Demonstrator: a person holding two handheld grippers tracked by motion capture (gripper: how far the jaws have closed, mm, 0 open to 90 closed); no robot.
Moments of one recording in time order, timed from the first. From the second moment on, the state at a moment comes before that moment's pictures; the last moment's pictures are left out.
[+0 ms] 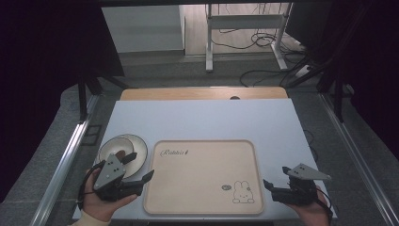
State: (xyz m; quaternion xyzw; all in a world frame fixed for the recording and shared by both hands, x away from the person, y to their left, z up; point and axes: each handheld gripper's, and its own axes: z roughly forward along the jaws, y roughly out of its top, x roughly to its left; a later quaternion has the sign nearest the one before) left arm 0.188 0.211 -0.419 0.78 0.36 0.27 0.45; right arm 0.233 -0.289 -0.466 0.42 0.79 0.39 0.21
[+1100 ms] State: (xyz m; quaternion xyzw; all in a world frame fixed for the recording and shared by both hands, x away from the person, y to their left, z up) left arm 0.193 0.271 -0.431 0.75 0.42 0.30 0.40; right arm 0.234 -0.291 -0.467 0.42 0.79 0.39 0.22
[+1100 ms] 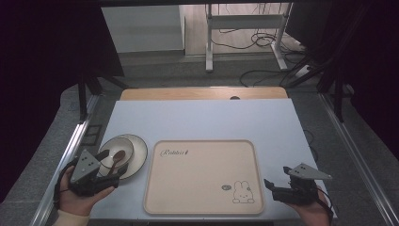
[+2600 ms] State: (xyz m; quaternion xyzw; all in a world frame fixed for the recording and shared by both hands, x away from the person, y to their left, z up) left arm 0.180 0.308 -0.484 0.77 0.44 0.29 0.36; right arm 0.235 -0.289 -0.468 0.42 0.79 0.38 0.22
